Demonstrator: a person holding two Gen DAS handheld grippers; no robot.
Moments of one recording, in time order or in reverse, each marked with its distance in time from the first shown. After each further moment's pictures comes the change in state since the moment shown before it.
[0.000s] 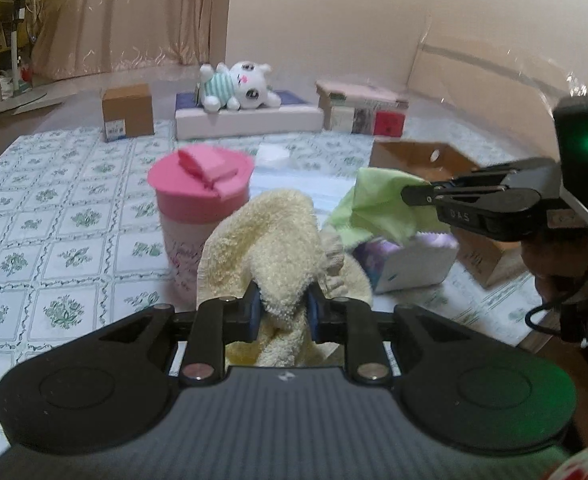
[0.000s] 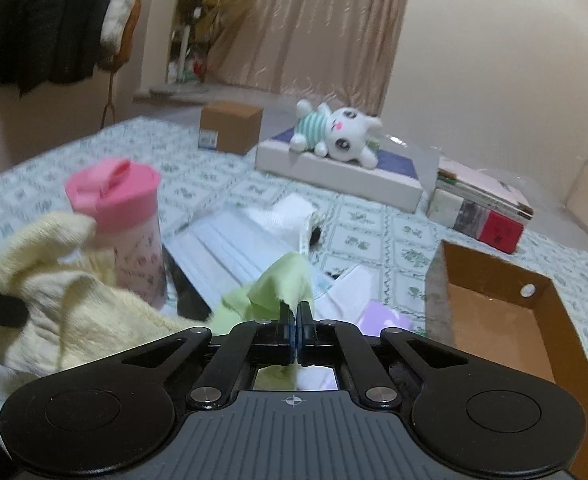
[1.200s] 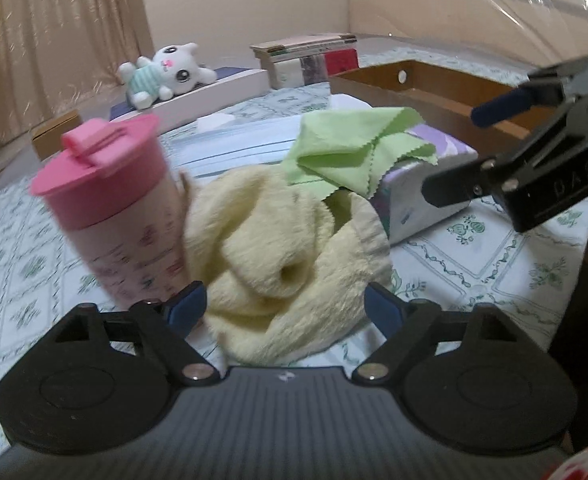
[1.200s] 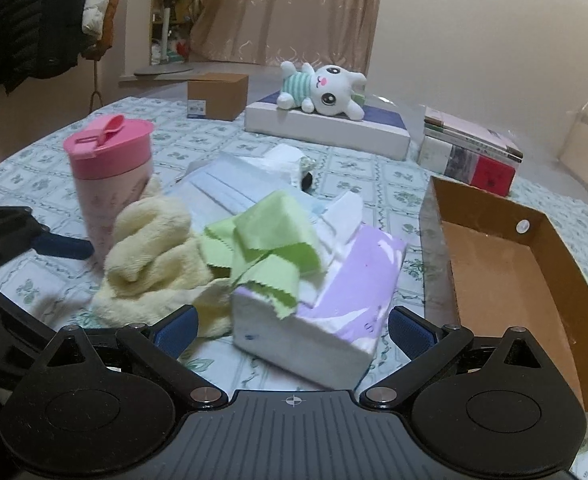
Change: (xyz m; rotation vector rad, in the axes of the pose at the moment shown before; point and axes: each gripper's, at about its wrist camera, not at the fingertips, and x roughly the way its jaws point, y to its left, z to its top) left arm 0.106 -0.025 -0.028 0.329 0.067 -0.021; right arm -0.003 -0.002 -0.035 0.068 0.097 -0.010
